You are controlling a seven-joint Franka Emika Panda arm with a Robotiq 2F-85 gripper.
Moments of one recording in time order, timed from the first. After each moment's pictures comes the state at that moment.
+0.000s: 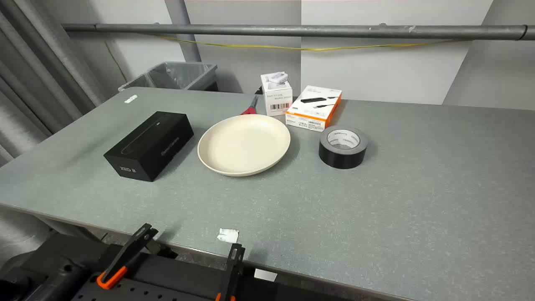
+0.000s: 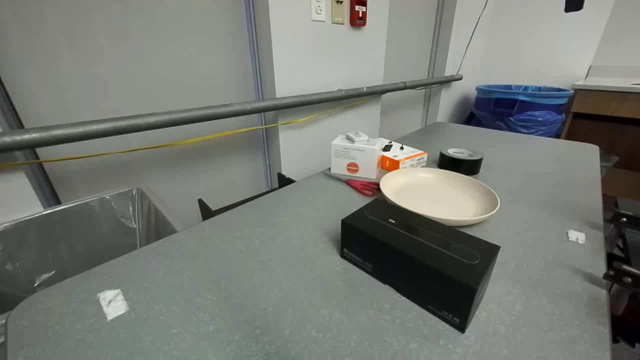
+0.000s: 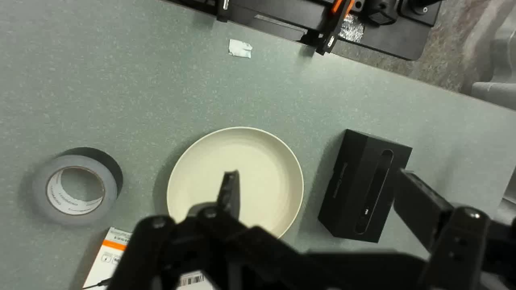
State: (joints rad) arm 0.03 -0.43 -0.28 -2.29 0.05 1.69 -0.46
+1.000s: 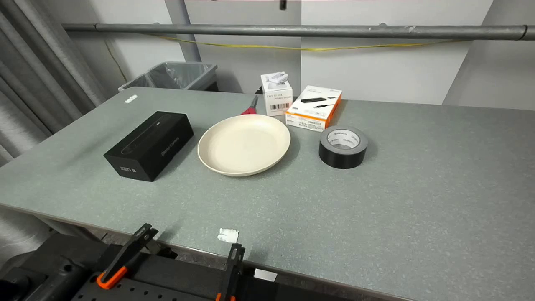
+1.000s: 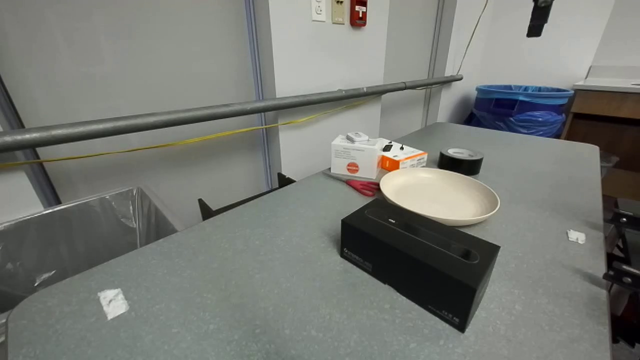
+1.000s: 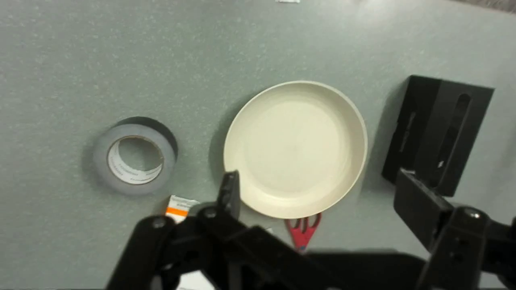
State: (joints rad) arm -0.03 -0.31 -0.29 -2.29 0.05 1.93 -0.44
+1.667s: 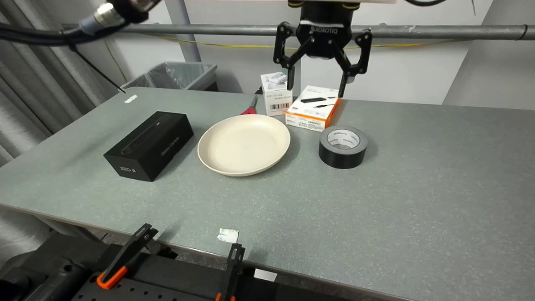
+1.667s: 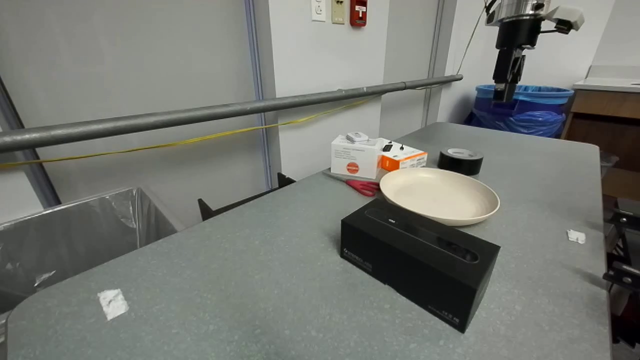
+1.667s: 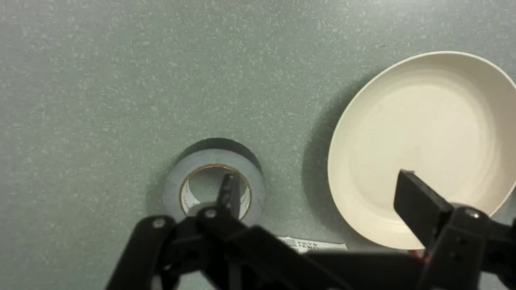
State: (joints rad) arm -0.14 0.05 -0.29 -2.28 0.07 2.25 -0.44
